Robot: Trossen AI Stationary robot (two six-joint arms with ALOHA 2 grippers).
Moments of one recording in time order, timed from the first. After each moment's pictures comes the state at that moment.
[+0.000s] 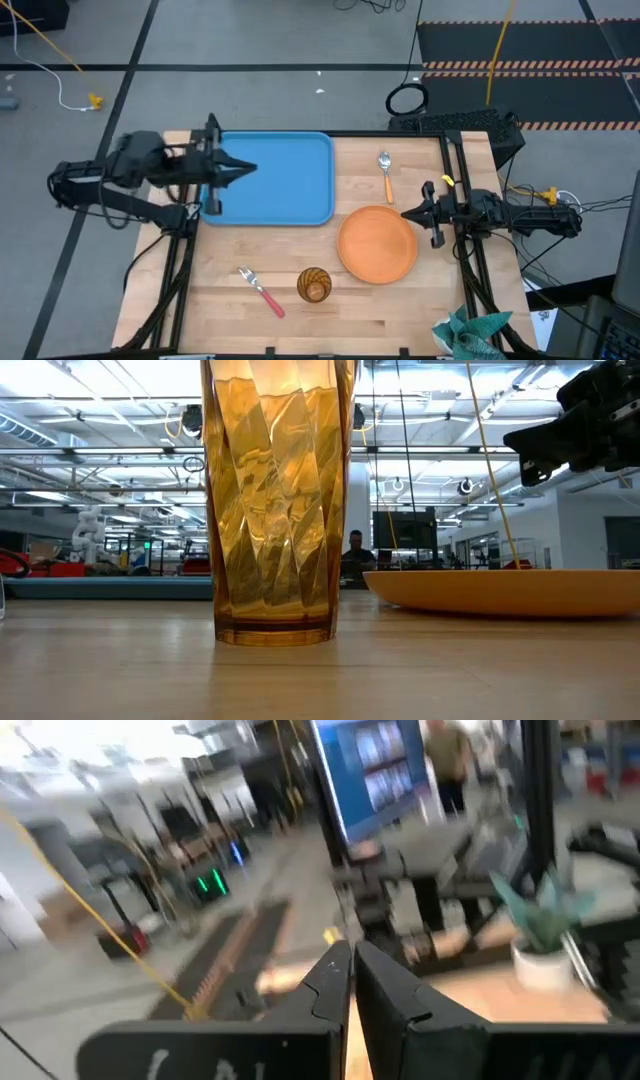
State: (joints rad) left arm -0.06 0.92 1.24 -0.35 -0.09 0.29; right arm -0.01 0.01 0.02 0.02 -0.08 0.10
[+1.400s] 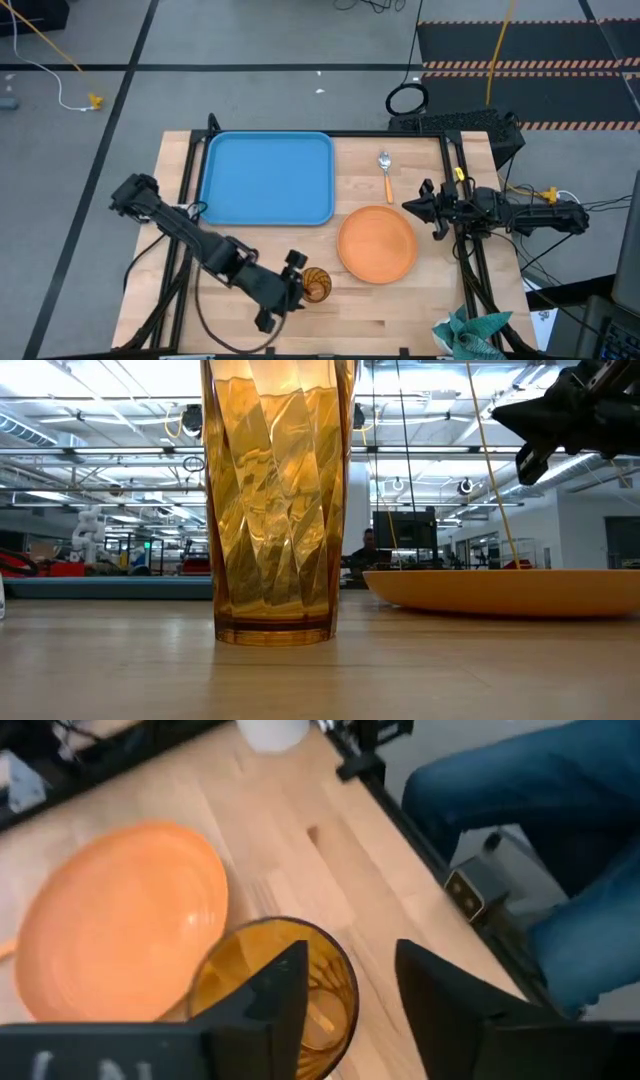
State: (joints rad) left arm -0.57 1.67 1.48 -0.57 -0.16 0.04; right arm -0.01 0.14 0.02 0.29 0.00 0.41
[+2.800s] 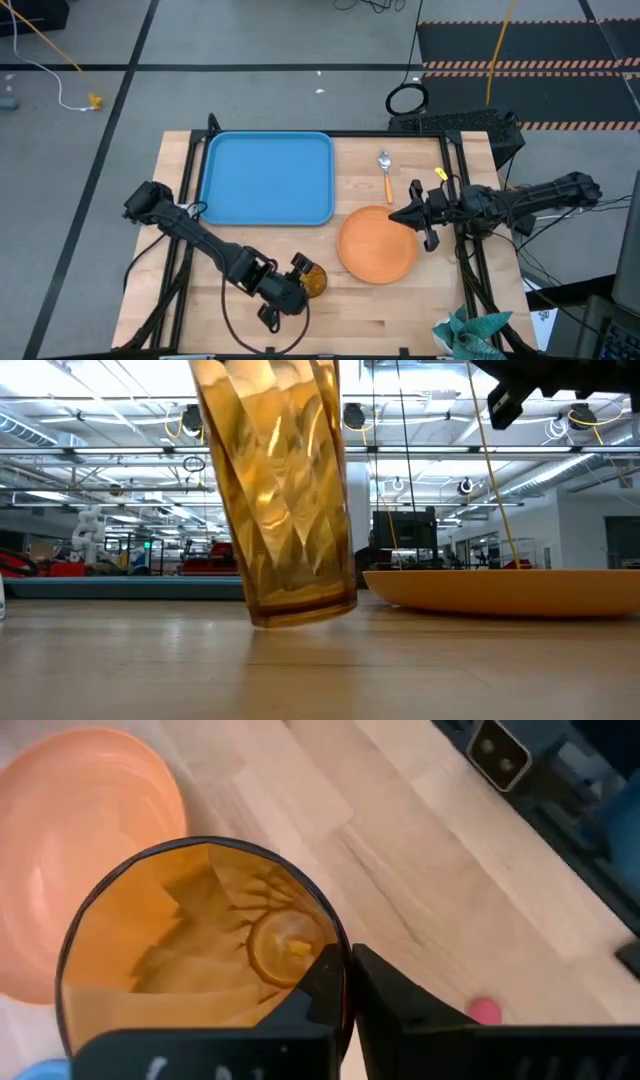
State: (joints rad) left arm -0.53 1.78 1.48 -0.70 -0.15 0.17; right arm 0.19 0.59 0.32 0.30 0.07 0.20
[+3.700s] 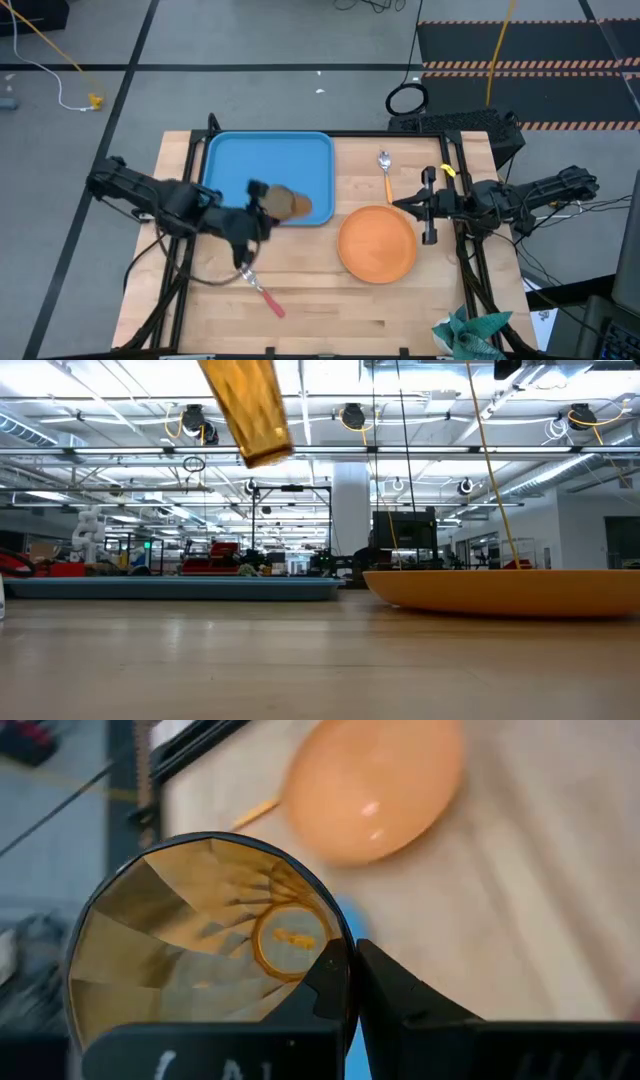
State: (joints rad) left arm -0.37 1.33 1.48 -1.05 -0.46 0.18; right arm 0.26 0.61 0.50 0.16 0.31 -0.16
